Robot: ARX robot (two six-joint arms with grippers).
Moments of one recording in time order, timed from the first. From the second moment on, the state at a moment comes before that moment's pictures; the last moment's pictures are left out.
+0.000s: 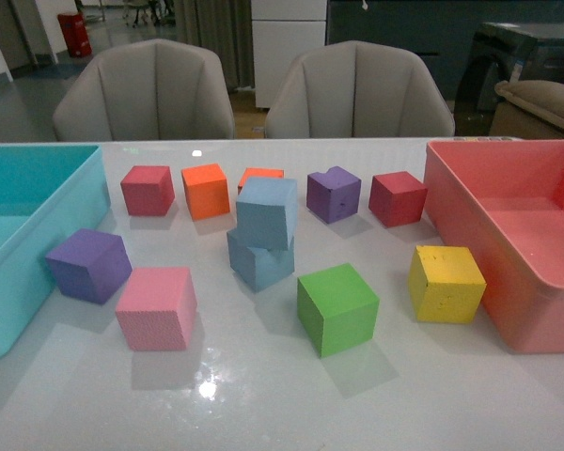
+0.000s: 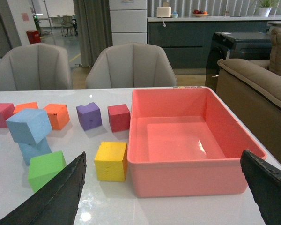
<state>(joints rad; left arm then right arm) 0.00 0.01 0.01 0.00 0.00 -0.01 0.00 0.00 0.01 0.00 0.00 0.00</state>
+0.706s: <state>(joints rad) 0.00 0.01 0.01 0.00 0.00 -0.01 0.00 0.00 0.01 0.00 0.00 0.00</state>
